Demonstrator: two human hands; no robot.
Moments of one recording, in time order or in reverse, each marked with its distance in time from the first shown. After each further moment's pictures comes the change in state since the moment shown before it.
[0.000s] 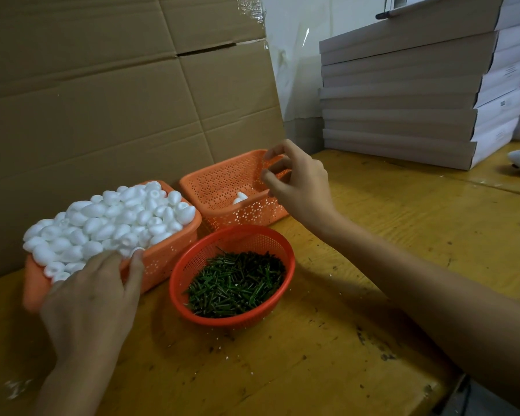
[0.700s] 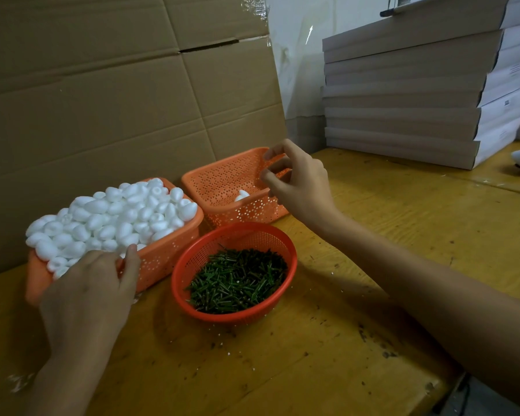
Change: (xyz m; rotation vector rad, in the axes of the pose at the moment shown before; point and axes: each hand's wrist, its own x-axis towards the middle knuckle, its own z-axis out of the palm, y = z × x) left_hand 0.006 -0.010 0.007 -0.070 0.139 -0.020; right_hand -0.002 -0.002 0.001 0.007 -0.033 -0.014
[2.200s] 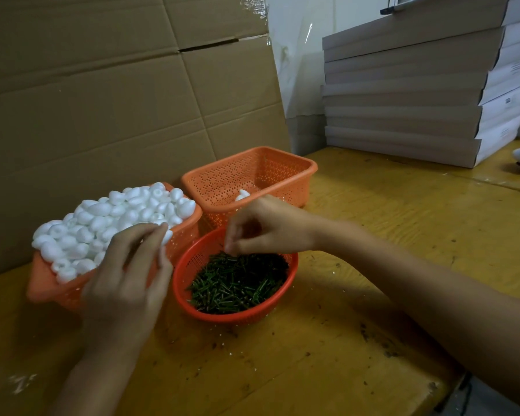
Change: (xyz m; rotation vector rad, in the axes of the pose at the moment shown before) left_hand -0.013 0.024 0.002 -0.244 0.415 0.487; right_hand -0.015 -0.018 0.006 -0.047 -0.827 -0.353
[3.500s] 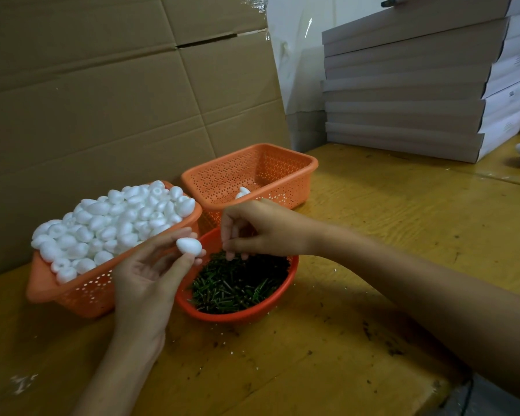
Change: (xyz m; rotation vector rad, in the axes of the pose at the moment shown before) left_hand 0.010 0.034 0.008 -1.213 -0.118 -0.926; right_hand 0.001 -0.005 0.012 0.161 0.004 0.078
